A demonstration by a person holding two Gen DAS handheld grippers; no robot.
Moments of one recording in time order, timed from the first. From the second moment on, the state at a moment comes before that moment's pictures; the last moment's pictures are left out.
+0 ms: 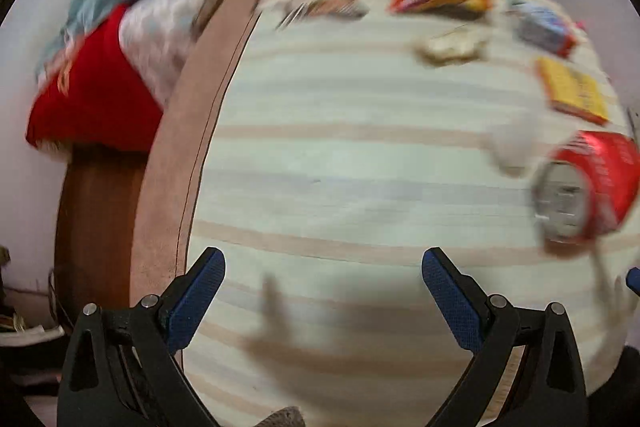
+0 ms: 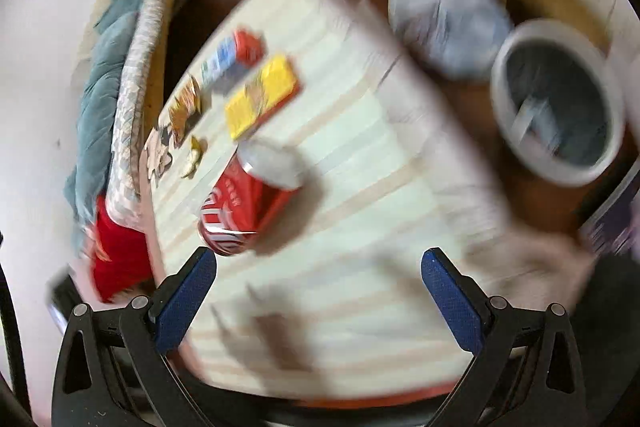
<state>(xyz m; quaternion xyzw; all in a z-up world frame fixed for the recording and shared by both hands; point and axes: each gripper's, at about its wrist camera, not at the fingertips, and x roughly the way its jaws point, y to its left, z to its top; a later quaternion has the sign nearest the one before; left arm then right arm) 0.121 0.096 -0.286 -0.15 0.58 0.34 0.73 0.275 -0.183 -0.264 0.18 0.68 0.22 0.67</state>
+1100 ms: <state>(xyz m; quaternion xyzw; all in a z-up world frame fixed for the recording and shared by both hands) 0.228 0.076 -0.297 -0.23 0.57 0.15 0.77 0.324 -0.125 -0.255 0.00 0.64 0.19 0.75</state>
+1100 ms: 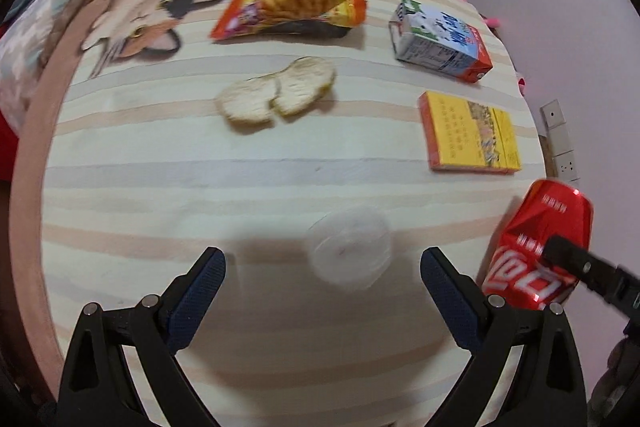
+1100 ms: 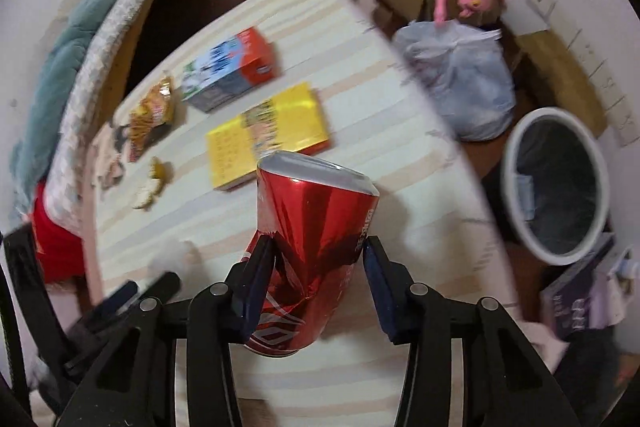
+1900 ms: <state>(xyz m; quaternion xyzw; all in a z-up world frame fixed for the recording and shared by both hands) 0.182 0.072 -0.242 -0.15 0.52 0.22 0.81 0.312 -0.093 -0.259 0.00 0.65 0.23 0.73</state>
